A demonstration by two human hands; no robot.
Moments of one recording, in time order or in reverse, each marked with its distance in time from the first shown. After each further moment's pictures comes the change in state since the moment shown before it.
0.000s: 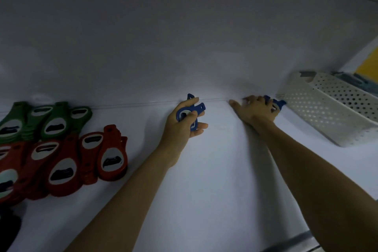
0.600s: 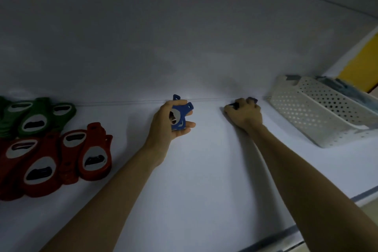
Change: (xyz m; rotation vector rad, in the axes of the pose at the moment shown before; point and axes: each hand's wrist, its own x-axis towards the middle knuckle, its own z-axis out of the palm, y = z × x) left_hand 0.004 0.000 0.002 -0.077 0.046 -0.044; right_hand -0.004 0.013 0.002 0.163 0.007 -0.083
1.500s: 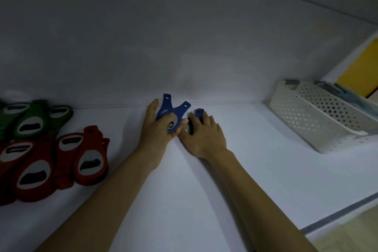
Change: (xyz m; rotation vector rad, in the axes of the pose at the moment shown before) left_hand 0.000 0.000 -0.005 -0.191 0.171 -0.015; right_hand -0.112 -0.084 0.016 -0.110 -0.244 -0.318
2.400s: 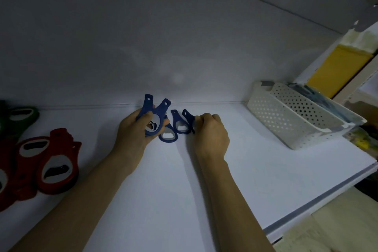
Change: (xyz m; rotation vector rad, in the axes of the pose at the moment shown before) left_hand -0.001 -0.003 0.001 0.002 -0.072 0.000; right_hand -0.013 0.032 -0.013 0.208 0.571 0.248
